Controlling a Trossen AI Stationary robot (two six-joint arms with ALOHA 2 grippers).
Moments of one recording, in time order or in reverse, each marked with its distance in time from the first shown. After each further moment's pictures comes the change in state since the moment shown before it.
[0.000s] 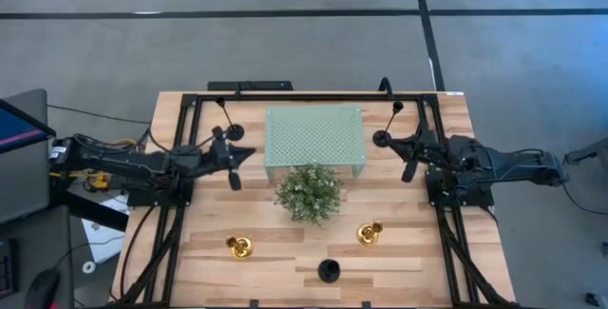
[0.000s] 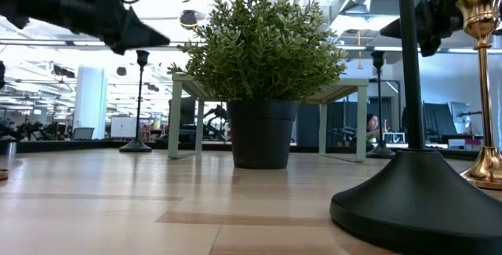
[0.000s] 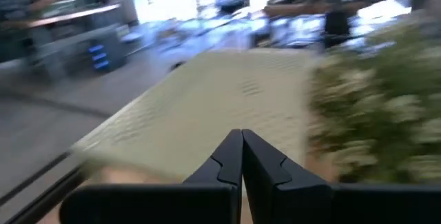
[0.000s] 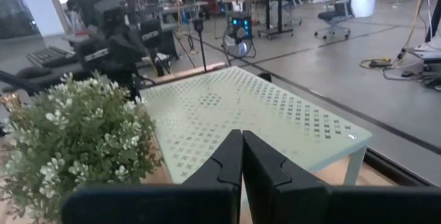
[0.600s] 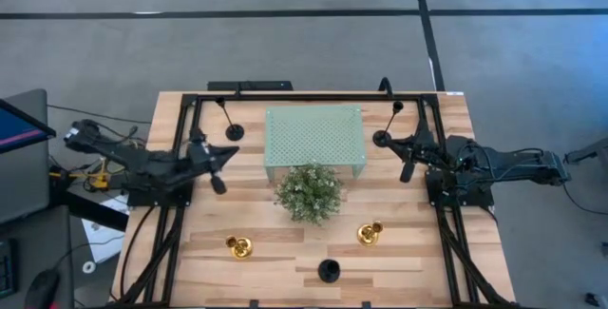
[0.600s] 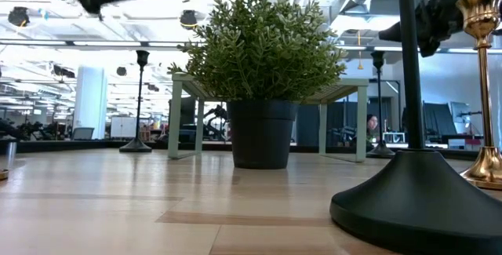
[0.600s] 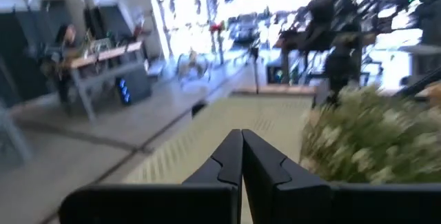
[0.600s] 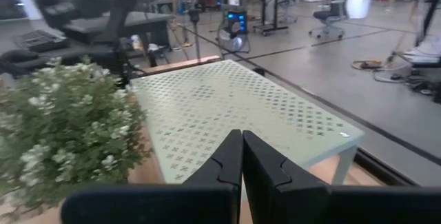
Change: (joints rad) left arm -0.378 -0.189 0.134 -0.147 -0.391 0.167; right arm 0.000 0.015 0.000 -0.006 0.028 -0.042
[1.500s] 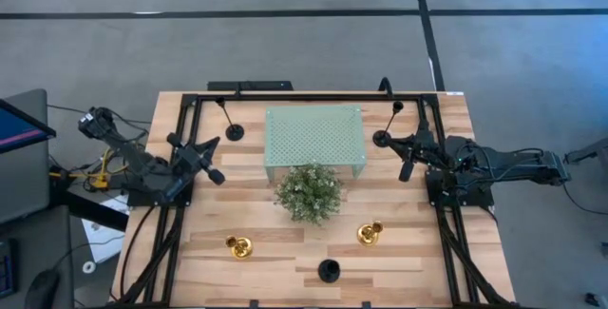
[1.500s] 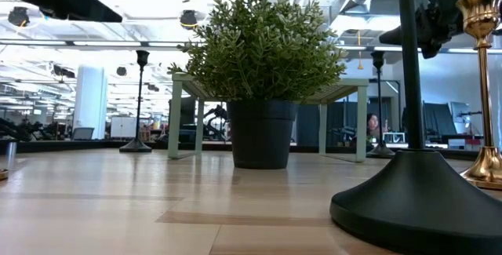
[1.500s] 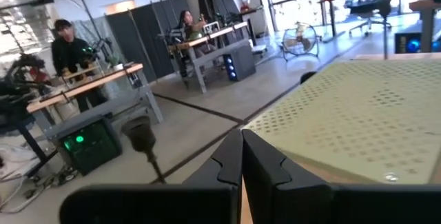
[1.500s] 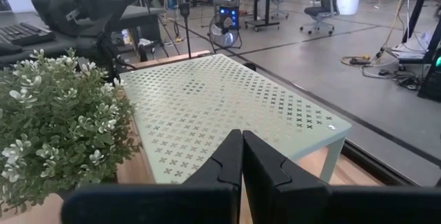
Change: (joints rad) left arm -0.195 -0.009 -0.101 -0.012 -0.657 0.013; right arm -0.001 0.000 0.000 -0.026 0.021 0.000
